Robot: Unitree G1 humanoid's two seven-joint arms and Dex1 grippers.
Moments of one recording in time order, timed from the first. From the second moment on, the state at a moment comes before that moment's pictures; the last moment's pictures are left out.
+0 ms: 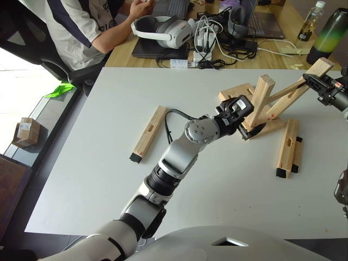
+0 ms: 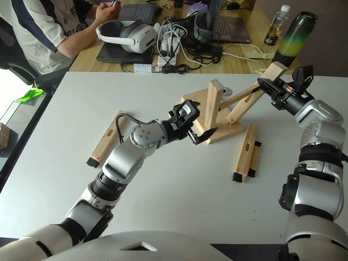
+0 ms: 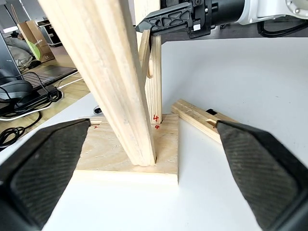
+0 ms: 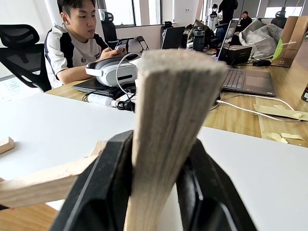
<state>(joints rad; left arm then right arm) -0.49 -0.01 -0.47 -0.11 -0.03 0.60 -0.42 -0.69 -0.72 -0.26 0.86 0.36 0.15 0.95</state>
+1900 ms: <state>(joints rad) -0.51 -0.06 -0.38 -0.04 -0.07 0.64 -0.33 -0.85 -0.59 -0.14 1.13 0.31 -0.14 1.05</state>
